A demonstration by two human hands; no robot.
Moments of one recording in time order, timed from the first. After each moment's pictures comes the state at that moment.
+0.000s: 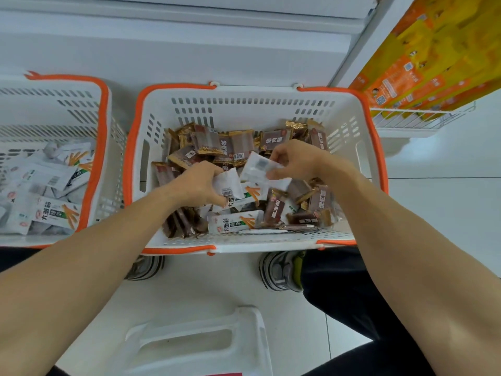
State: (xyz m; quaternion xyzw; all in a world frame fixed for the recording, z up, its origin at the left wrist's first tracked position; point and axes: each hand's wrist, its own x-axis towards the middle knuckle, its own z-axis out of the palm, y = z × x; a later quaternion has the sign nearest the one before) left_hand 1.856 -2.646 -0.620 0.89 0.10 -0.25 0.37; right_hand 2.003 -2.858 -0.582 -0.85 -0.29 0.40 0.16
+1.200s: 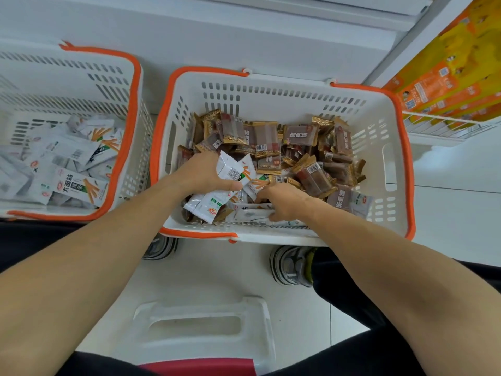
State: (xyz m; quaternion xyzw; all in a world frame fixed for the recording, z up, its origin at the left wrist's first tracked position) left_hand 1.830 -2.623 -0.608 0.88 0.19 -0.25 0.36; right_hand 1.922 -2.834 -0.666 -0.79 -0.49 0.37 -0.04
